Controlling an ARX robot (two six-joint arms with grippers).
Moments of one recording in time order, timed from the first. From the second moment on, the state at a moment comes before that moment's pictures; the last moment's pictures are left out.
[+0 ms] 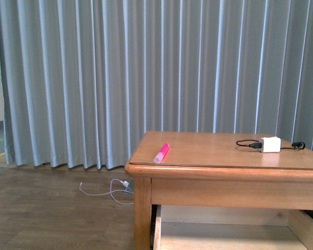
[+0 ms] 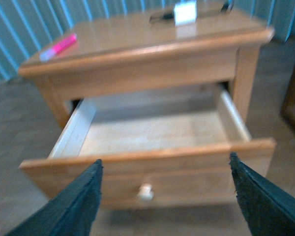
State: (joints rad) left arm 0.00 0.00 0.02 0.00 0.00 0.00; right arm 0.40 0.36 0.15 0.09 0.36 0.19
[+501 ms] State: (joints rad) left arm 0.00 0.00 0.02 0.00 0.00 0.00; right arm 0.06 0.05 0.05 0.00 0.02 0.00
